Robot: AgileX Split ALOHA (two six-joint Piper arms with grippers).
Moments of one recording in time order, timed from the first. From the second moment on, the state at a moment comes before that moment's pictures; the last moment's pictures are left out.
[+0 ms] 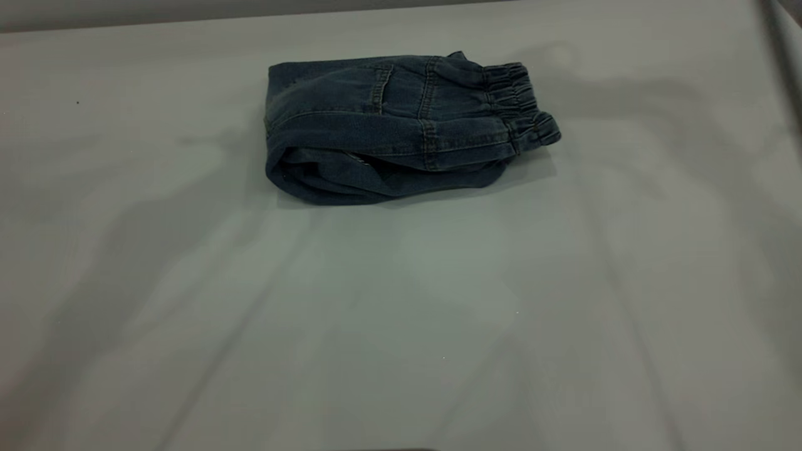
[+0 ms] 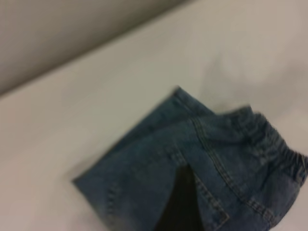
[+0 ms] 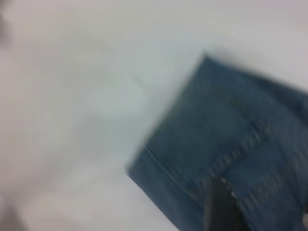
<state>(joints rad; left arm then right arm) -0.26 1.68 -1.48 -0.54 0.57 0.52 0.25 2.29 -2.22 0.65 1.19 -0.43</state>
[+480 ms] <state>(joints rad) -0.25 1.60 -1.48 -0.53 0.73 0.51 0.67 2.45 -2.23 -0.02 1.05 -0.05</state>
